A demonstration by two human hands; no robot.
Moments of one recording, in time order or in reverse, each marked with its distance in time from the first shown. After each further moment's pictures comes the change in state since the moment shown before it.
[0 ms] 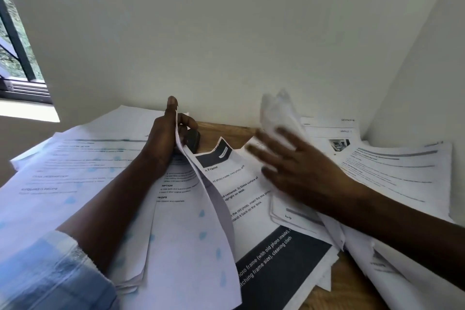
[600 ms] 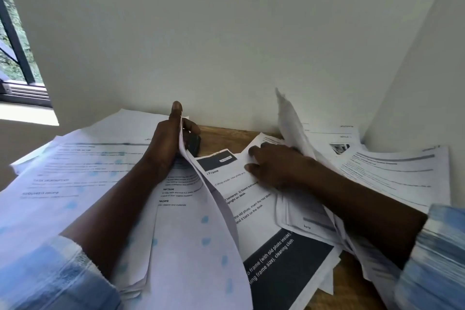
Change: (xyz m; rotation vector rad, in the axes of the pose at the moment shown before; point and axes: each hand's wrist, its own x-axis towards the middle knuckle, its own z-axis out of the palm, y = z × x) left_hand -0.008 0.005 0.007 0.064 0.013 0.020; right_hand 0.065 0.005 0.030 0.708 -0.628 0.493
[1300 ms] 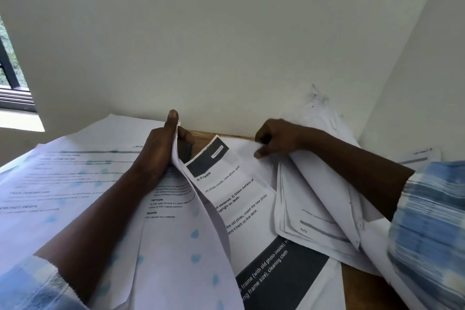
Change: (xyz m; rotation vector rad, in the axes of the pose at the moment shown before) left_hand 0.012 -0.016 -0.007 0.110 -0.047 0.085; right_hand 0.061 0.074 -0.035 0.320 0.051 -0.251
